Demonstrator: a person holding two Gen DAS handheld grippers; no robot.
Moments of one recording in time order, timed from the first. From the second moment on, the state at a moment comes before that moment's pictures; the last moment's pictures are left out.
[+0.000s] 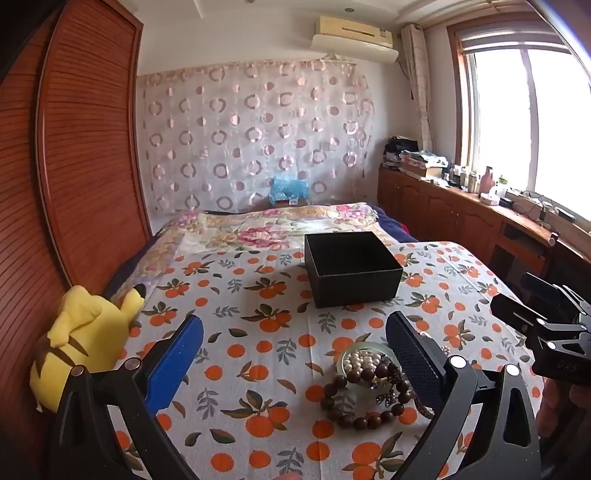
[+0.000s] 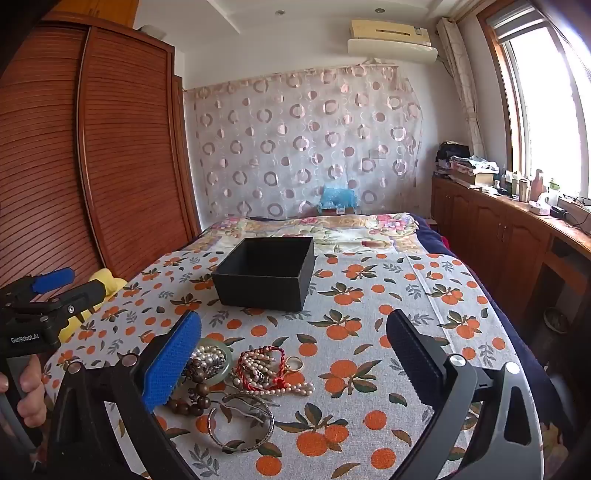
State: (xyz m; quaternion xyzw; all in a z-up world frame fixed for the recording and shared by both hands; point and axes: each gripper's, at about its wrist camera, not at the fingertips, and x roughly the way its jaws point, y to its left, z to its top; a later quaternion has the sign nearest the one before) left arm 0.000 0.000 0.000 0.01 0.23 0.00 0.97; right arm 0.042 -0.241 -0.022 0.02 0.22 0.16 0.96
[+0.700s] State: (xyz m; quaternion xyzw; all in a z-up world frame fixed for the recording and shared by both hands) left arm 0.001 0.002 0.000 0.01 0.23 0.00 0.97; right arm 0.042 -0.241 -0.022 0.02 0.22 0.16 0.96
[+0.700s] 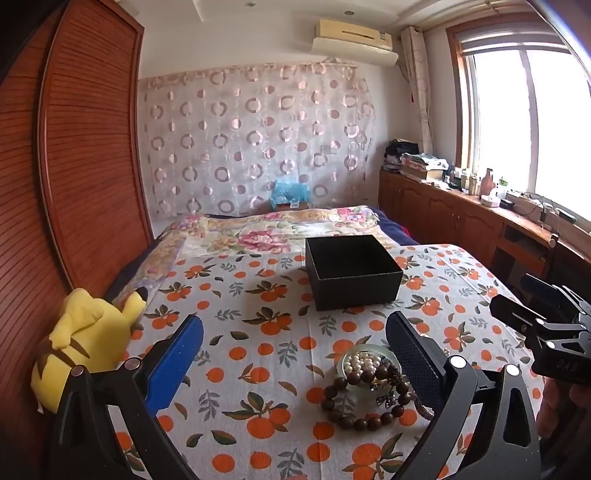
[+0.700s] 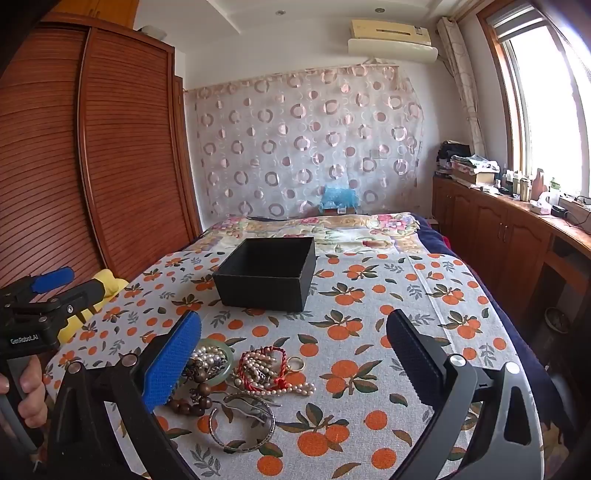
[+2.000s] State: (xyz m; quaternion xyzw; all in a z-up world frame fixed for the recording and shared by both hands) left arm -0.003 -0.001 0.003 0.01 0.23 -0.01 0.97; right arm 0.042 -0.243 -0.024 0.02 0.22 0.16 0.96
